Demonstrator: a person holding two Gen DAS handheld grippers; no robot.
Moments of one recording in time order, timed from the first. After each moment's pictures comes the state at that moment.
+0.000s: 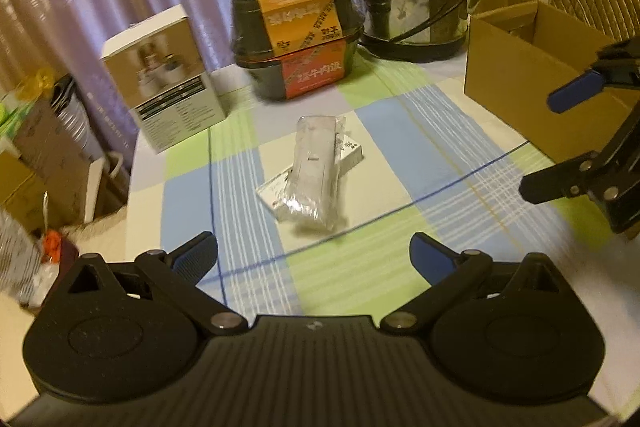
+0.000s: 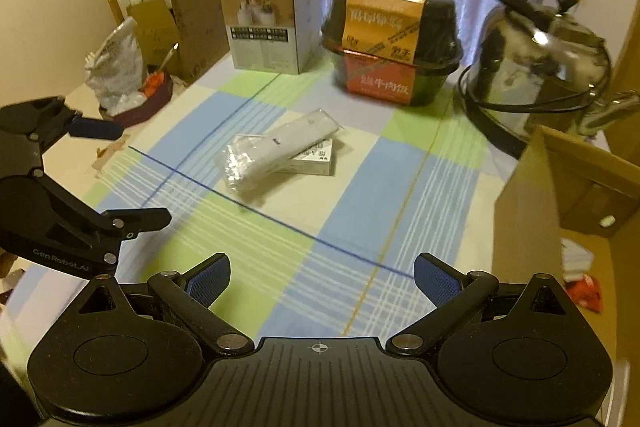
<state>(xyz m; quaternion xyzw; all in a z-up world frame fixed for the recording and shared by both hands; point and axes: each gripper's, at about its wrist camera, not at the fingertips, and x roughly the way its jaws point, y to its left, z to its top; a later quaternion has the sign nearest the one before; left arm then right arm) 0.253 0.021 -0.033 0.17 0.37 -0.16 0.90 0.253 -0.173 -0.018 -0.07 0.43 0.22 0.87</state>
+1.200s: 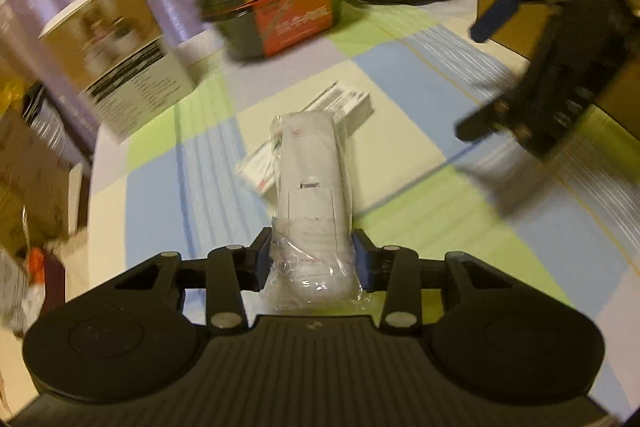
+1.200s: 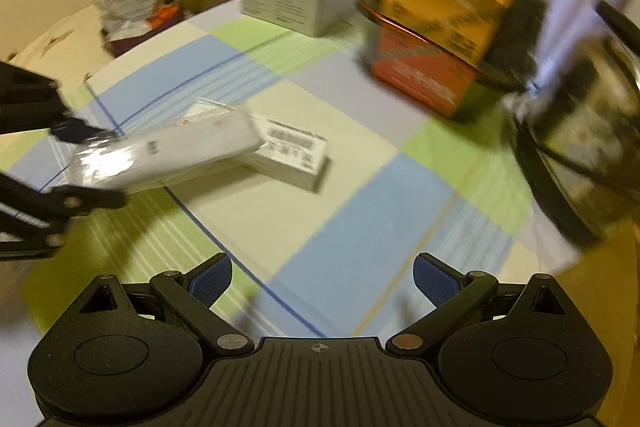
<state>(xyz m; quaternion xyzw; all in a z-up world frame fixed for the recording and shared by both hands) 0.288 0.023 -0.104 0.21 0.39 -0.18 0.88 0.351 -0.141 -0.085 -0.21 0.44 0.27 0.83</state>
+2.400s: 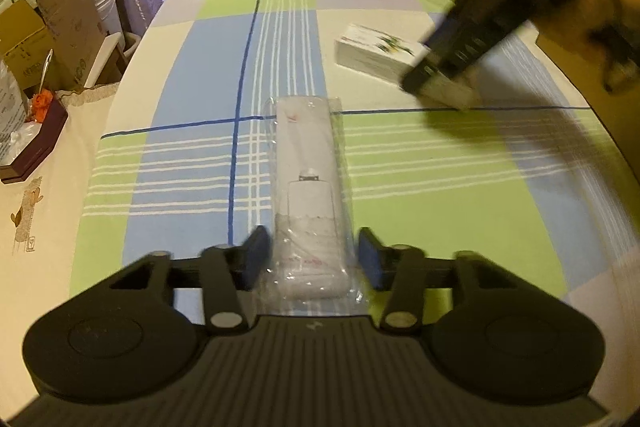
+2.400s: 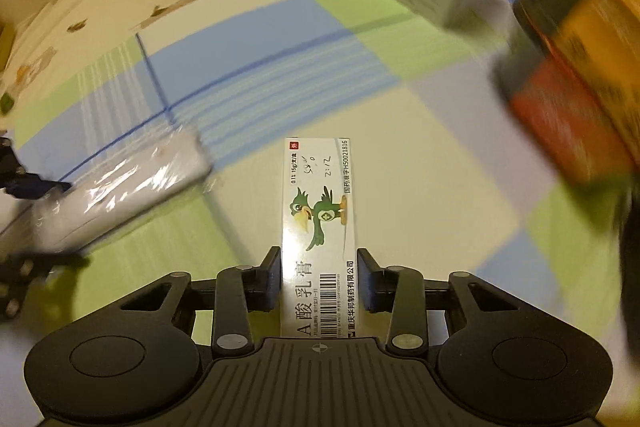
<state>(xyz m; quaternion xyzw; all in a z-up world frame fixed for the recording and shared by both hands) 0.242 0.080 -0.127 0.05 0.47 -0.10 0.87 0.388 -0.057 -0.123 -0.27 0.49 0.37 0.74</state>
